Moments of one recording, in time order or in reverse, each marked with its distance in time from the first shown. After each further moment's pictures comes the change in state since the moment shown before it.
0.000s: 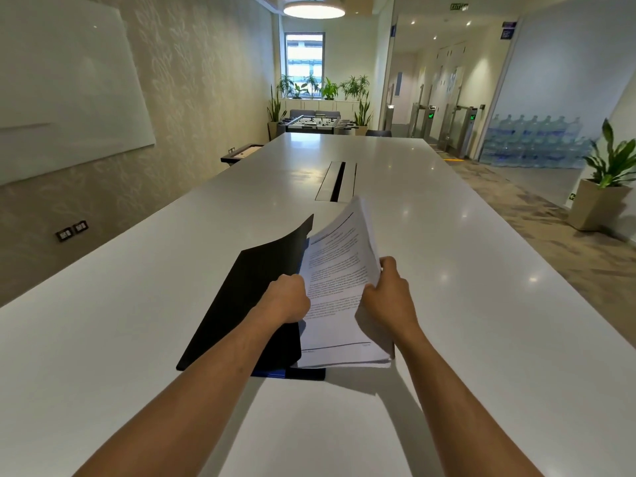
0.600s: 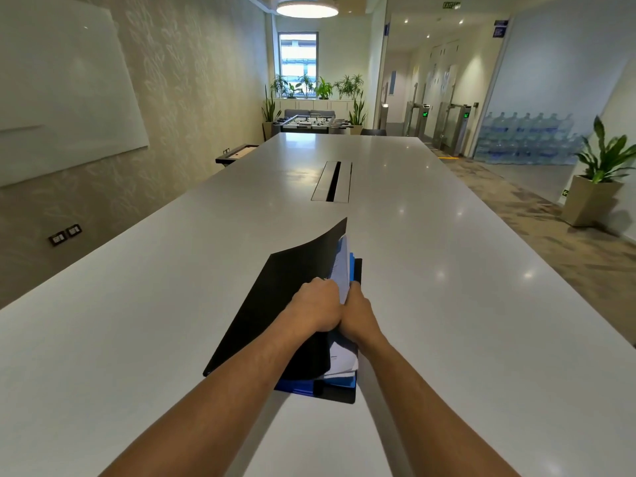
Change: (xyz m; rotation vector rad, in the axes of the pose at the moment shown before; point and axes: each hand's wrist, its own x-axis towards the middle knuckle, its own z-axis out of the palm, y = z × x) left_hand -0.006 0.052 0.020 0.150 0.017 0.077; right_hand 0.004 0.019 0.057 0.013 -0.156 0.174
